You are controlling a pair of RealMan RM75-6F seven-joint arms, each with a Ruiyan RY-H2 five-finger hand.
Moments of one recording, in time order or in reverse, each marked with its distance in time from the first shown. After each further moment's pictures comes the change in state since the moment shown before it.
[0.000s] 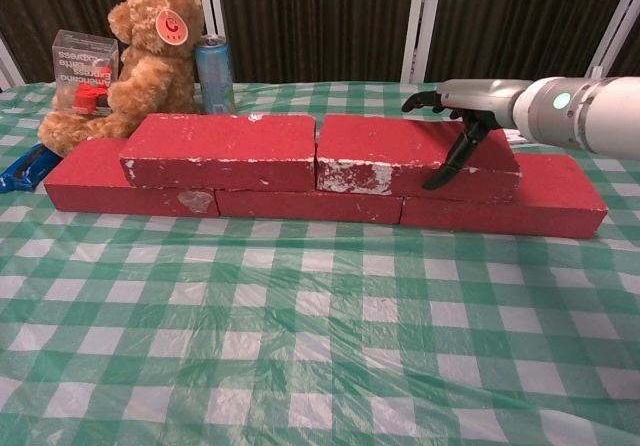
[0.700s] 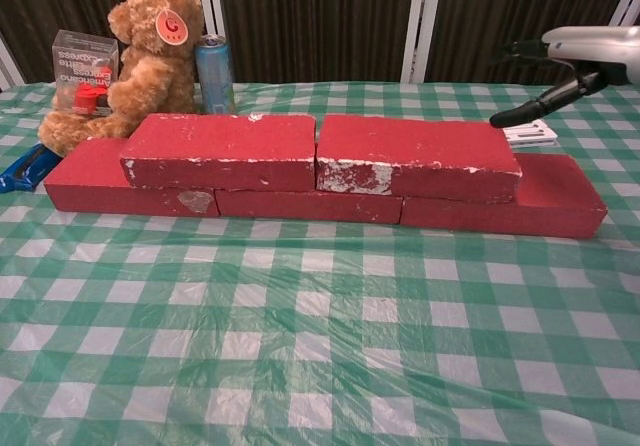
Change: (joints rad) left arm 0.010 0.003 0.001 -0.009 0.010 0.023 0.012; right arm -0.188 0.240 -0.030 -0.100 -0.297 0.064 0.266
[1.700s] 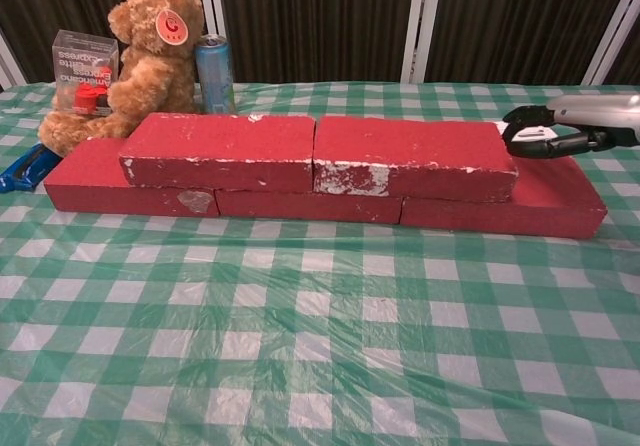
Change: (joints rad) left arm -0.003 -0.006 -0.007 -0.002 -0.019 -0.020 0.018; right arm -0.039 -0.073 -0.046 0.181 -0.193 -0.143 0.151
